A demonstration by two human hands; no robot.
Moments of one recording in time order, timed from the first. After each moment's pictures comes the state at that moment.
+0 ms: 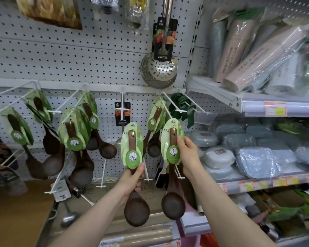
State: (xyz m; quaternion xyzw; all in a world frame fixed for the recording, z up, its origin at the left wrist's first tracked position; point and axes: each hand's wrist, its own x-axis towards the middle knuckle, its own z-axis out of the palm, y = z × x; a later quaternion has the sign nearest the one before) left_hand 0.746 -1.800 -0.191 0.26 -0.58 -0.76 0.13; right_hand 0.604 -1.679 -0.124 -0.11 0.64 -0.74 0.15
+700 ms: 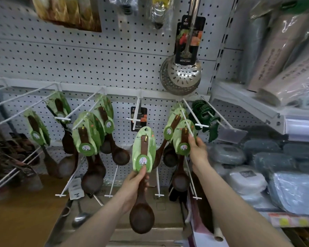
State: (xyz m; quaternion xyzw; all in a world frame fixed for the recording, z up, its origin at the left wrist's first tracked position) left_hand 0.729 -1.832 -0.197 0.30 -0.44 -0.83 0.19; right_hand 0.530 -1.742 -0.134 -0.10 0.69 -0.70 0.16
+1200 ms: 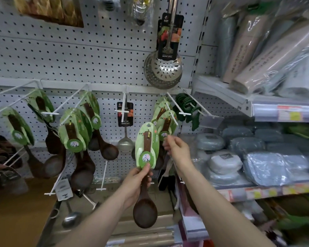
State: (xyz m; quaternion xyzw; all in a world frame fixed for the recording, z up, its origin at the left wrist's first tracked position) left_hand 0.730 -1.793 -0.183 0.25 -0.46 -0.84 0.15; right_hand 0.591 -1.716 -0.135 -0.18 0.69 -0.69 0.15
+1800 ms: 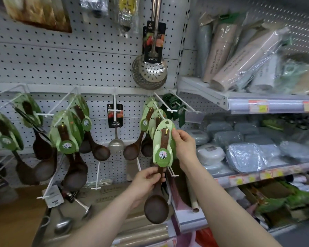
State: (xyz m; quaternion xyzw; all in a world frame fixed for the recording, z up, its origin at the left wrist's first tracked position) left_hand 0.730 -1.755 -0.188 0.14 -0.58 -0.80 0.07; right_hand 0.611 -1.673 -0.104 -0.14 0.67 -0.72 0.07
